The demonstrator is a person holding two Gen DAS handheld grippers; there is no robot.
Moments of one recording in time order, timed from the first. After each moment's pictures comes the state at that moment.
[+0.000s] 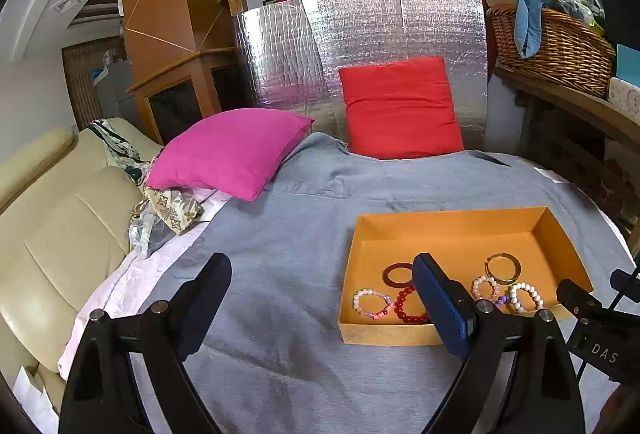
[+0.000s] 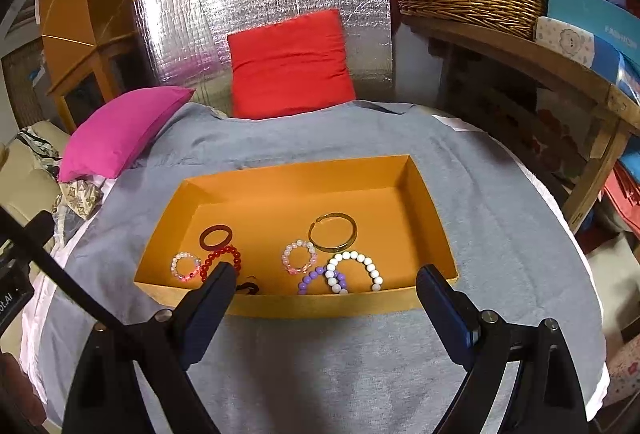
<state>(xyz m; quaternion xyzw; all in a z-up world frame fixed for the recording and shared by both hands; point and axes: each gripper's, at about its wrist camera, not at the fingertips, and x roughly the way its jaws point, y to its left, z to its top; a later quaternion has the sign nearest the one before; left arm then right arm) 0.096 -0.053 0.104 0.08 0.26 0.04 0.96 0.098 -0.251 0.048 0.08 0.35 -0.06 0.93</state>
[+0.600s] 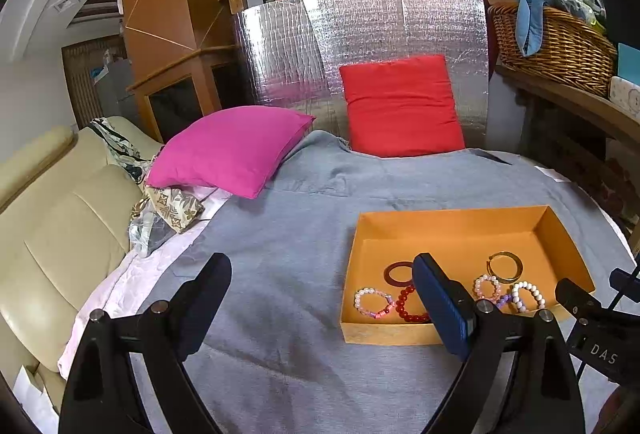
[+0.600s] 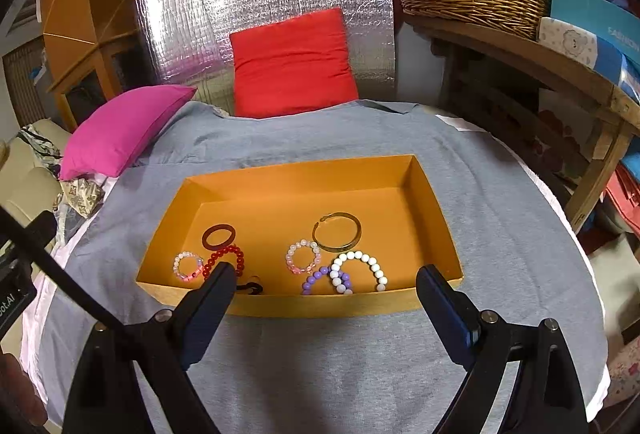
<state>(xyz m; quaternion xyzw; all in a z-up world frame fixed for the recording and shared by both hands) 0.099 -0.050 0.101 0.08 0.26 0.04 0.96 0.100 -0.246 0.048 0.08 0.35 -0.06 0.93</state>
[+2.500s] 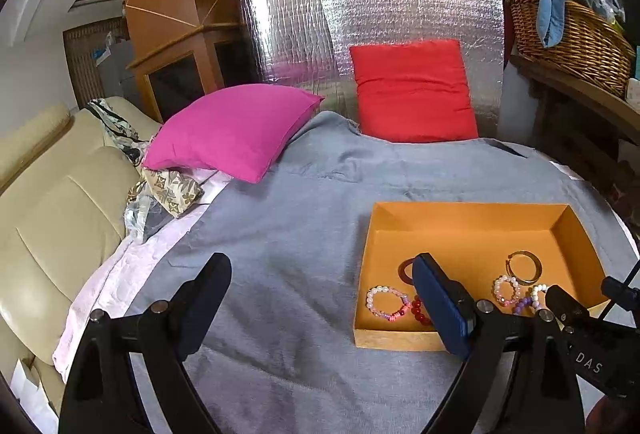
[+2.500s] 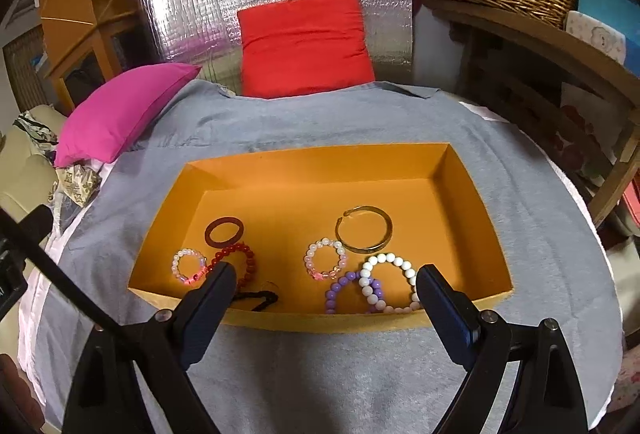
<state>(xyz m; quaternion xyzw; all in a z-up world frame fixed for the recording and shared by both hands) 0.130 -0.035 0.087 0.06 0.29 0.05 0.95 0.142 -0.226 0.024 0.07 0.38 -0.05 0.92</state>
